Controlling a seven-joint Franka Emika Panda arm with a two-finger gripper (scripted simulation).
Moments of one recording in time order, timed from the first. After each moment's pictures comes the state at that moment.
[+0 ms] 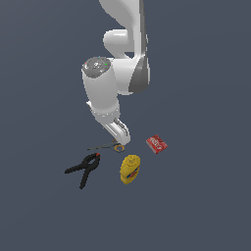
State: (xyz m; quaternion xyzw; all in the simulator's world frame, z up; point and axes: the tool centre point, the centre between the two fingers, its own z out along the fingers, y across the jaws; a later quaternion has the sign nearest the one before) arm -0.002 -0.057 0.171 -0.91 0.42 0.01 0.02
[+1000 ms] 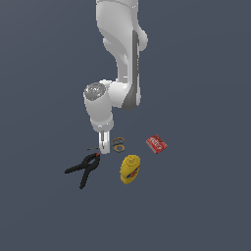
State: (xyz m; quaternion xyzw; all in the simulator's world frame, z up) arm -0.033 -0.092 0.076 -0.74 0.67 0.01 0.01
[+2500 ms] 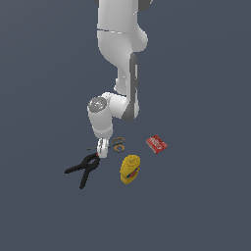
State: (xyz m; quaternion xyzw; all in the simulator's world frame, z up) arm -0.045 -0.101 0.010 -0.69 0.72 0.00 0.00
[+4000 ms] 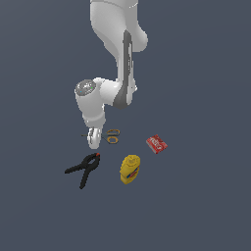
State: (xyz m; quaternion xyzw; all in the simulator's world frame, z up) arm -0.058 -0.131 0.072 -0.69 0.72 0.00 0.00
